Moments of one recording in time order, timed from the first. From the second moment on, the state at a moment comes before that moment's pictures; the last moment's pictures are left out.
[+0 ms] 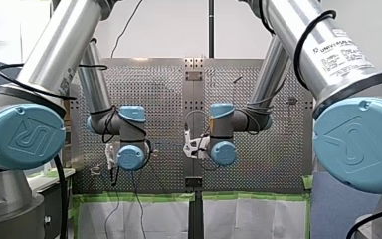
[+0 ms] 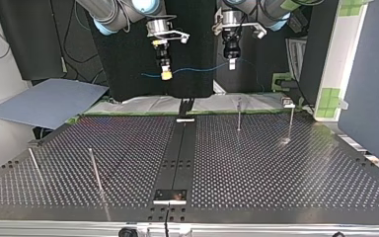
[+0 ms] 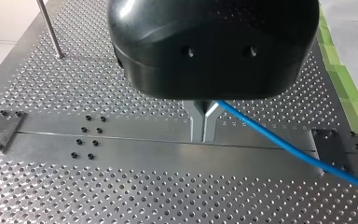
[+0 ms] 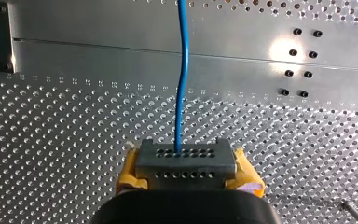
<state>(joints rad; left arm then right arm) -0.55 -1.99 -2.39 -1.89 -2.15 -1.63 2.37 -1.00 2.02 -1.04 1.83 1.47</state>
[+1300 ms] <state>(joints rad) -0.56 -2.09 -2.40 -1.88 -2.14 -1.62 2.38 -0.95 2.01 -0.99 1.87 1.46</state>
